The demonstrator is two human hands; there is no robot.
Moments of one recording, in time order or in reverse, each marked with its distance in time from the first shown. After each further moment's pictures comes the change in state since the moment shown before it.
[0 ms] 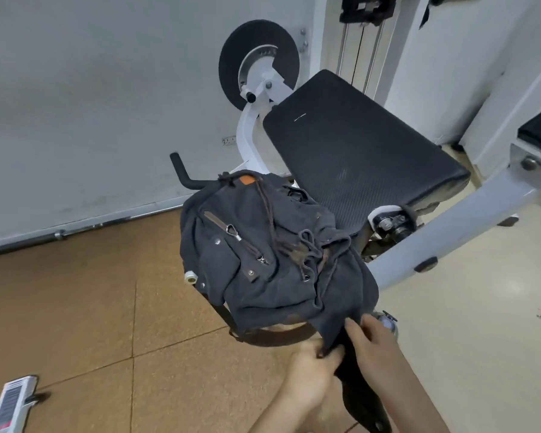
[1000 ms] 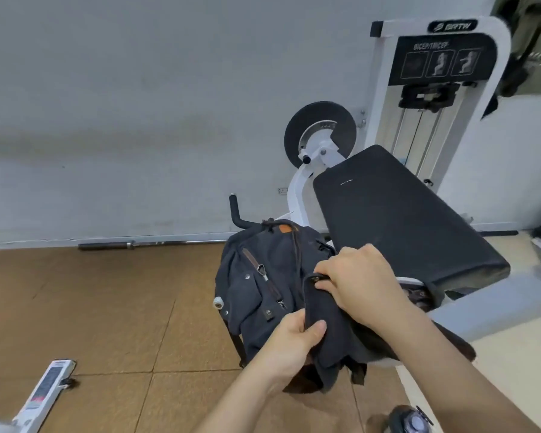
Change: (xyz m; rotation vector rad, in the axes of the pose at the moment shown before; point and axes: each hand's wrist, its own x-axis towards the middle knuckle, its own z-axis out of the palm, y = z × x) left_hand -0.028 0.091 -0.017 -0.119 0.067 0.376; right_hand 0.049 -0.179 -0.061 -1.103 0.023 -1.189
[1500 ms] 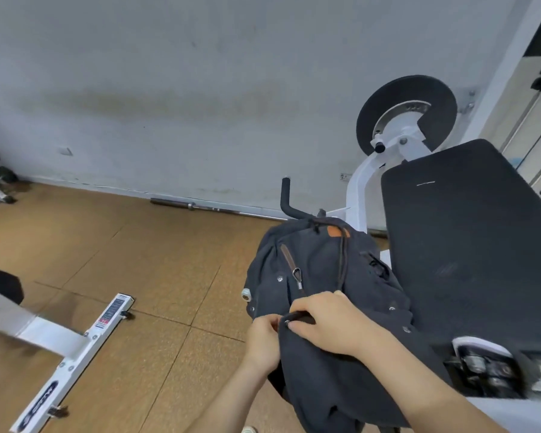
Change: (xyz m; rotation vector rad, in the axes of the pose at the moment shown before) left_hand 0.058 -0.049 -0.074 0.196 0.692 -0.139; right_hand 0.073 -0.025 0.104 0.554 -0.450 -0.327
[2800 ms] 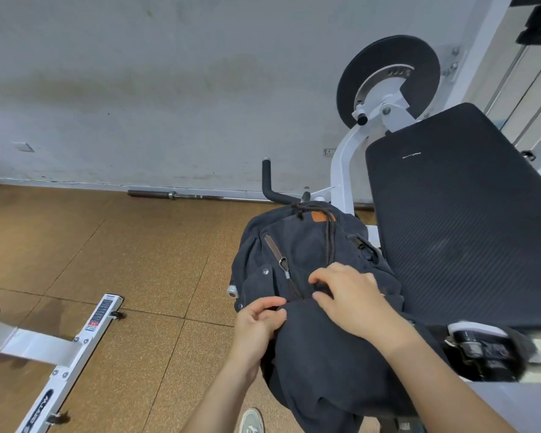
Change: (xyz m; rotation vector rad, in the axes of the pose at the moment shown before) left_hand 0.013 0.016 0.001 -0.377 -0.010 -0.134; right_hand -0.002 0.038 -0.007 0.080 0.210 0.316
